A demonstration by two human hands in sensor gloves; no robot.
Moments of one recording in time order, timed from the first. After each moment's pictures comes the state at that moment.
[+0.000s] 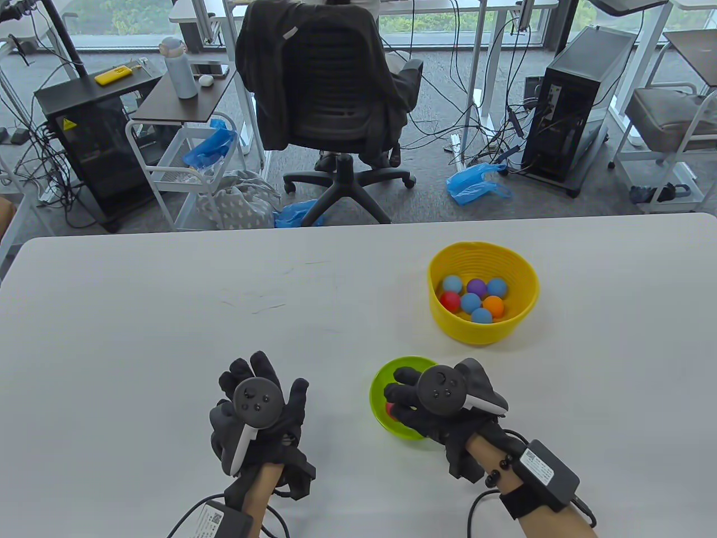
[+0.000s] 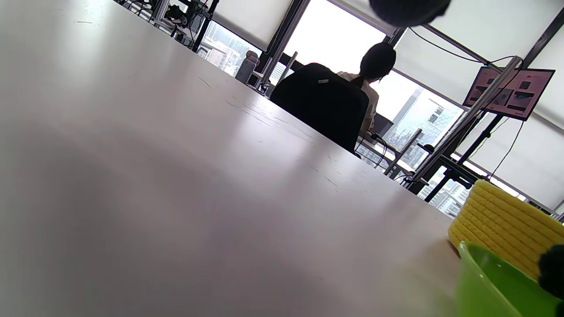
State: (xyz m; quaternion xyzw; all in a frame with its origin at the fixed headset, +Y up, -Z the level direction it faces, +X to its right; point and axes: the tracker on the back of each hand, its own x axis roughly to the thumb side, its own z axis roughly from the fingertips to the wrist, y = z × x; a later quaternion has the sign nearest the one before) left_hand -0.197 -0.715 -0.331 0.00 0.08 0.28 0.96; right_hand 0.096 -0.726 -0.367 0.30 0.10 0.93 0.18
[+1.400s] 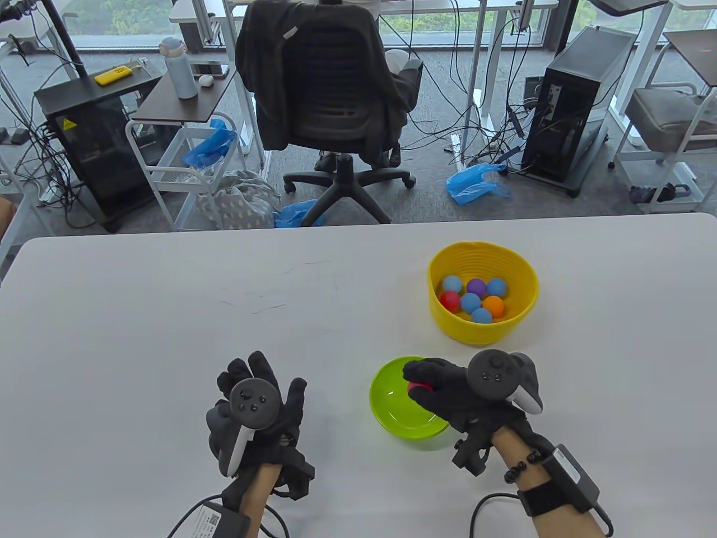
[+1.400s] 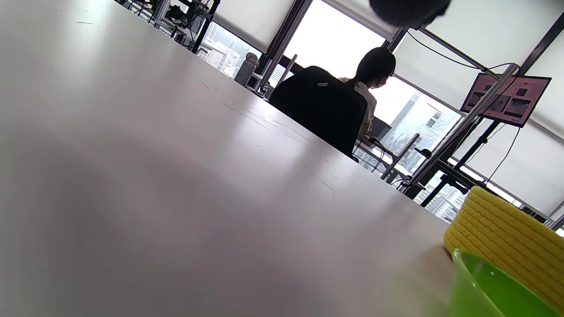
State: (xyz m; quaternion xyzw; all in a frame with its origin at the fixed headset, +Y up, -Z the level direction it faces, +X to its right) left_hand -0.200 -0.714 -0.330 0.00 0.08 0.29 0.95; right_hand 0.159 -0.700 -0.373 0.24 0.02 0.87 0.43
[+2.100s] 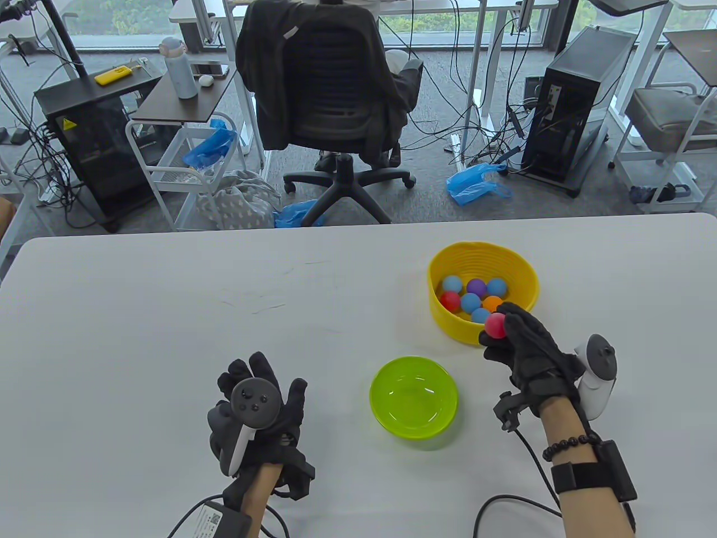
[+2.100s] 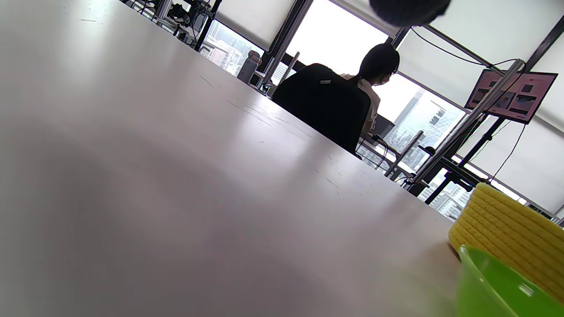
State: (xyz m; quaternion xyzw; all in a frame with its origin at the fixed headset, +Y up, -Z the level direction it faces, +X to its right) left_hand -0.199 -0.715 -0.330 0.00 0.08 0.29 0.95; right_hand 0.273 -0.726 -0.403 0.00 -0.01 0.64 0.77
